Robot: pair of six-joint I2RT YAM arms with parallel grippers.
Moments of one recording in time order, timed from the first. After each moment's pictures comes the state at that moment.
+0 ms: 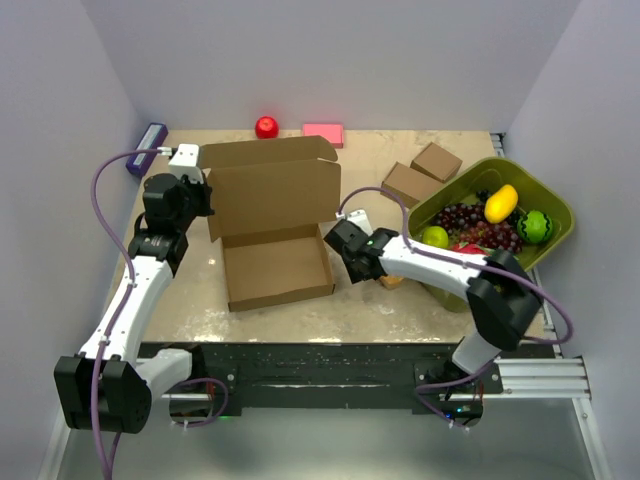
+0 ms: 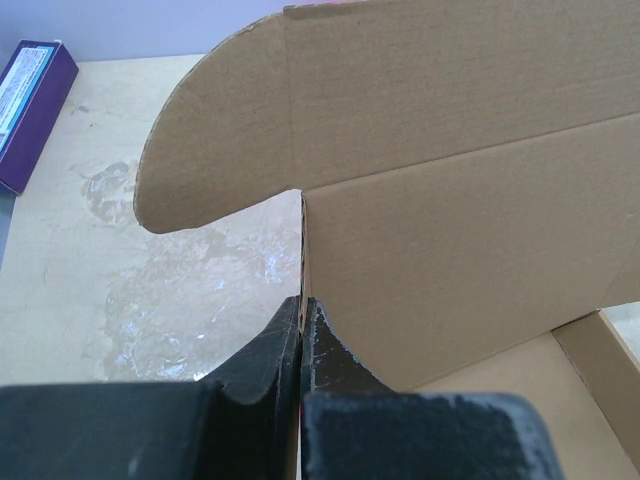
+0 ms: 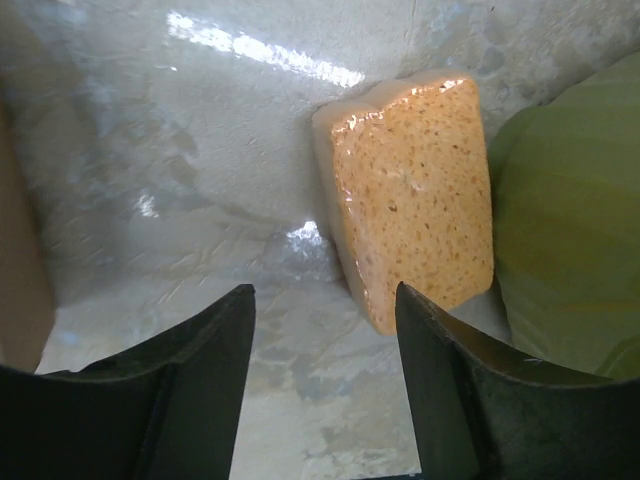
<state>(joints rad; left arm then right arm) -0.07 1.08 0.86 -0.09 0.05 -0.02 0.86 1.59 1.08 -0.72 0.52 0.46</state>
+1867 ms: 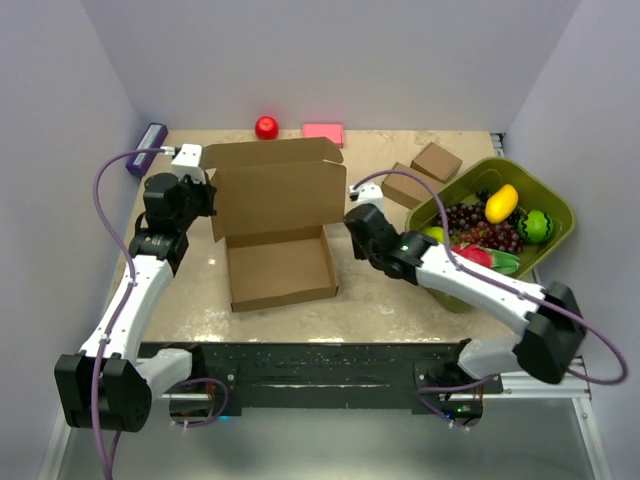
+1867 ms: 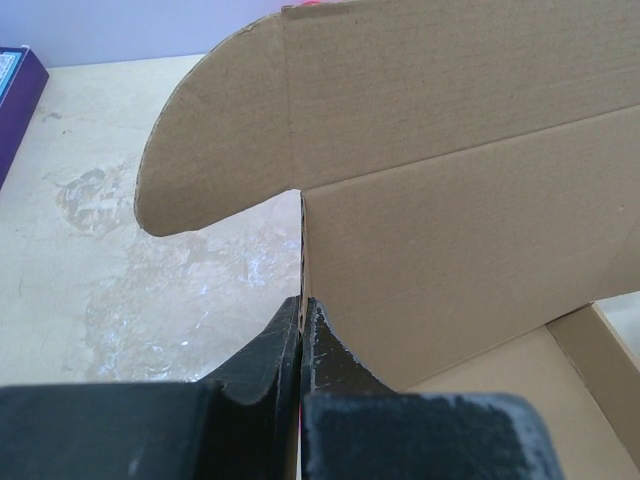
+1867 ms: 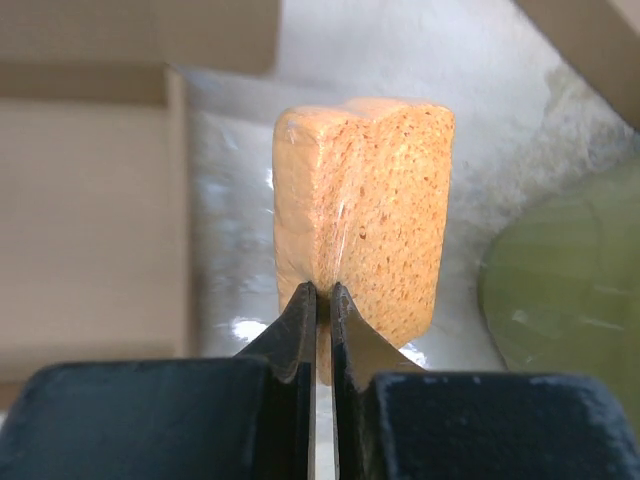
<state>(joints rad) -0.07 1.09 0.86 -0.08 0.10 -0.02 0.85 1.44 1.08 -0.52 0.56 0.43</state>
